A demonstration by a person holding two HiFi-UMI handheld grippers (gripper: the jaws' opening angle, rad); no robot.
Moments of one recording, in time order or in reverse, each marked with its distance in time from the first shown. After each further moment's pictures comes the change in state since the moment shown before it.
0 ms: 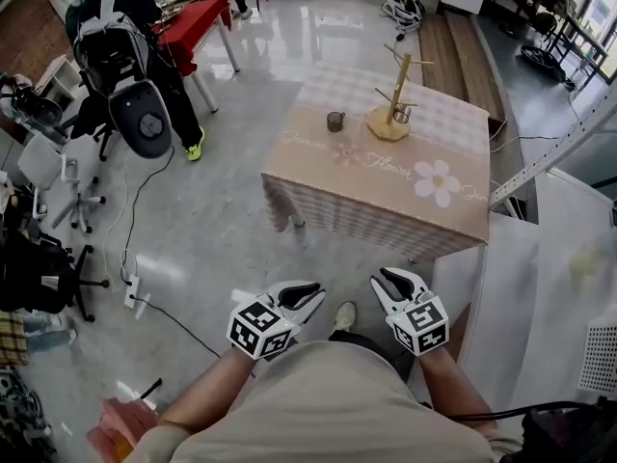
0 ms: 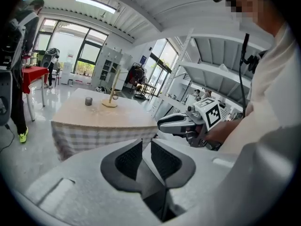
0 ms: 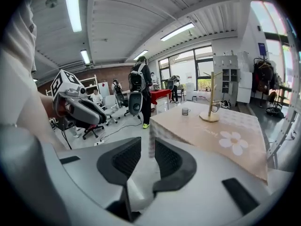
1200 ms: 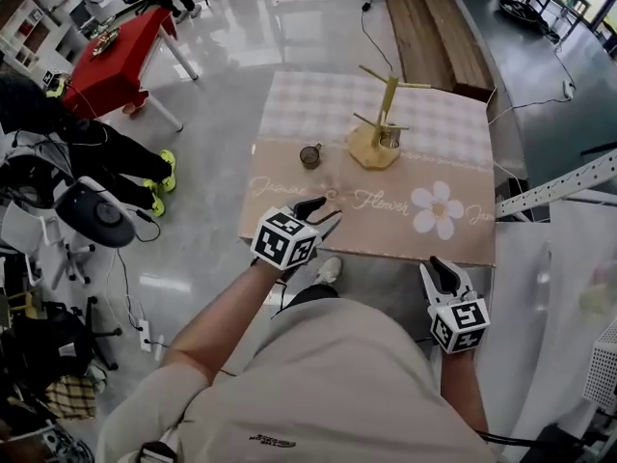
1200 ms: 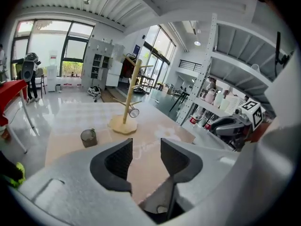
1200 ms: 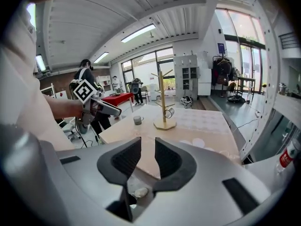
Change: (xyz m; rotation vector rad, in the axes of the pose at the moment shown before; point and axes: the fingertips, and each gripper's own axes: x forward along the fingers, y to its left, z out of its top) left arm 0.223 0.254 0.192 0.126 0.127 -0.033; right arm 0.047 -0.224 0.059 0.260 -0.015 -0.379
